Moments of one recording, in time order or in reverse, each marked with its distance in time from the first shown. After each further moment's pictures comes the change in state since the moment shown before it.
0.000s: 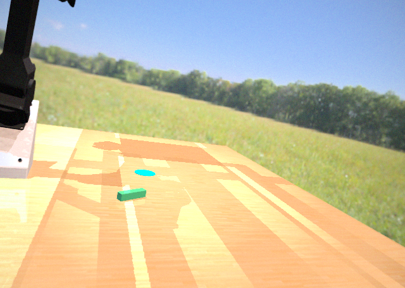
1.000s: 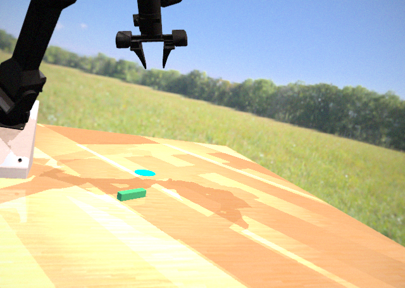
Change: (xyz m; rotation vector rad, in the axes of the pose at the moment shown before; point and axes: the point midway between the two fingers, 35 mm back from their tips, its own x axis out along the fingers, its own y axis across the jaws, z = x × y) arm -0.030 0.103 -0.319 1.063 0.508 0.056
